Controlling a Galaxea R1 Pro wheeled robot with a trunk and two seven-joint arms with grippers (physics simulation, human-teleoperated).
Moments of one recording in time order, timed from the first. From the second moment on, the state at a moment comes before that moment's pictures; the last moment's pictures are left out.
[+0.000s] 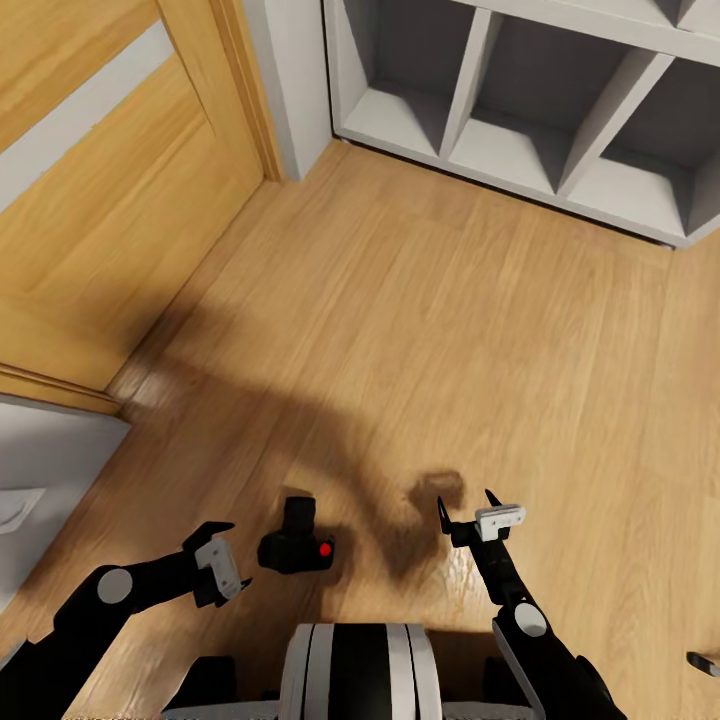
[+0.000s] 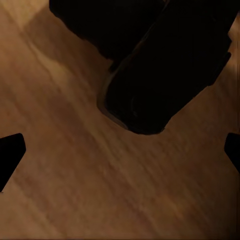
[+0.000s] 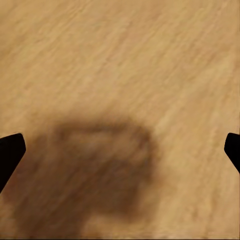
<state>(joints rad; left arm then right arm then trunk) -0.28 0.36 -0.17 -1.43 -0.43 0.20 -0.77 -0.38 -0.04 0.14 -0.92 0.03 -0.42 -0.05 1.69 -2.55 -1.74</state>
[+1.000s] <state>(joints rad) -0.28 0.32 -0.17 -1.43 -0.43 0.20 -0.77 -0.38 -0.04 0.14 -0.92 0.03 -0.42 -0.04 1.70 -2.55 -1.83</state>
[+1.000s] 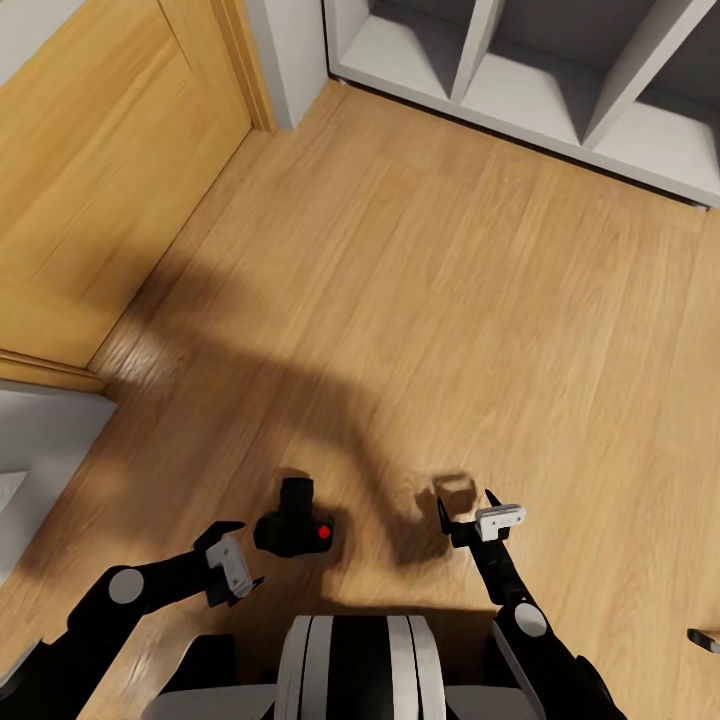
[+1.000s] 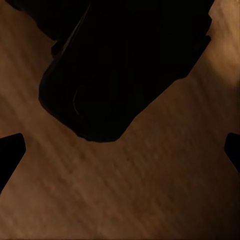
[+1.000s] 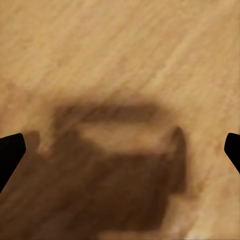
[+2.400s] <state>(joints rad) -0.29 0.33 -0.17 -1.38 -0.43 0.05 -0.77 -0.38 -0.04 0.14 -0.92 0.04 -0.42 -0.04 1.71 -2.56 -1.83</state>
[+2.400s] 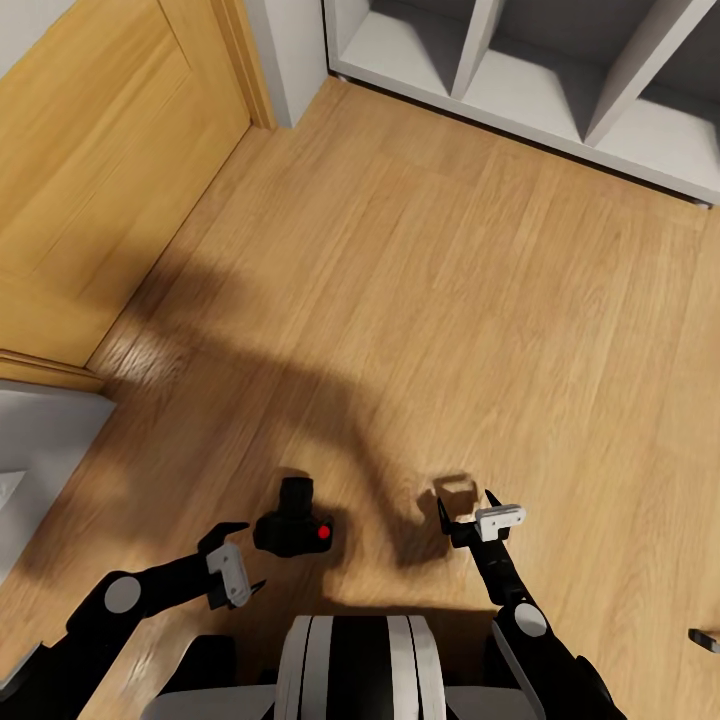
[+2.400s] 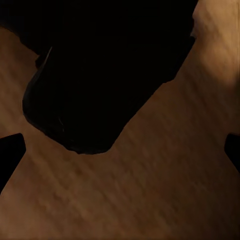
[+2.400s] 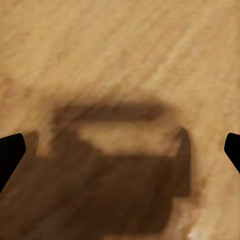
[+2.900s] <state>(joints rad) -0.29 0.31 -0.16 -1.29 -0.43 0.04 -0.73 -0.38 -0.04 0.20 -0.94 0.04 -0.44 -0.05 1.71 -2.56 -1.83</state>
